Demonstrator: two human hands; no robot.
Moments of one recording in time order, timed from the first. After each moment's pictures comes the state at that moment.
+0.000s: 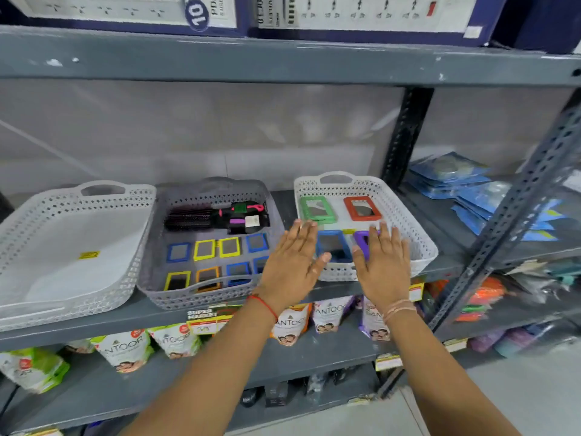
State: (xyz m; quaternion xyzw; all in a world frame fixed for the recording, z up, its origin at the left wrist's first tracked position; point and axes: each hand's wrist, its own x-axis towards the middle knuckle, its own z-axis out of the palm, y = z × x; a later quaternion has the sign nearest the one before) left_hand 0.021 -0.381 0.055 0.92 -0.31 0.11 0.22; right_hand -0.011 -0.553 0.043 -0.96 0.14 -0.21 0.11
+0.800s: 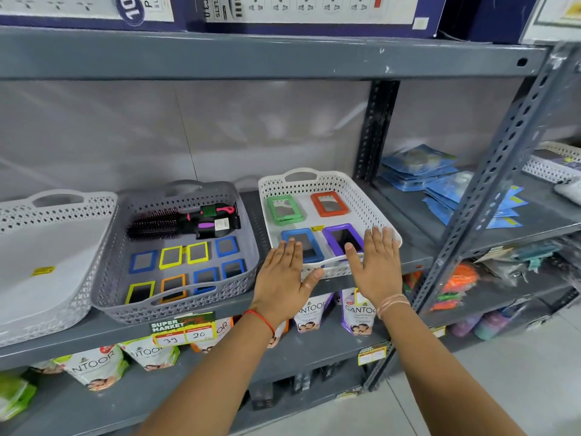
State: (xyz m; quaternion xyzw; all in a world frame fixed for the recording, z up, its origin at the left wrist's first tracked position) left_hand 0.013 -0.427 0.033 0.95 -0.26 0.04 0.14; right_hand -0.014 -0.606 0.032 -0.96 0.17 -0.17 0.16
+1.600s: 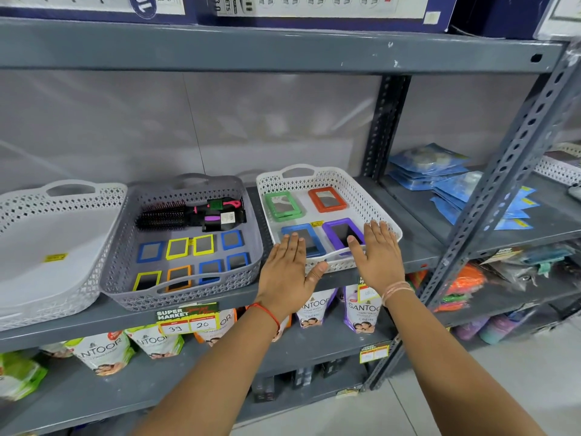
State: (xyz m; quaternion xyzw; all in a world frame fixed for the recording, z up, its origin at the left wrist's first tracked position) left_hand 0.007 -0.430 0.035 0.96 -0.24 0.04 0.15; right_hand -0.003 -0.614 0.036 -0.96 0.13 -0.13 0.19
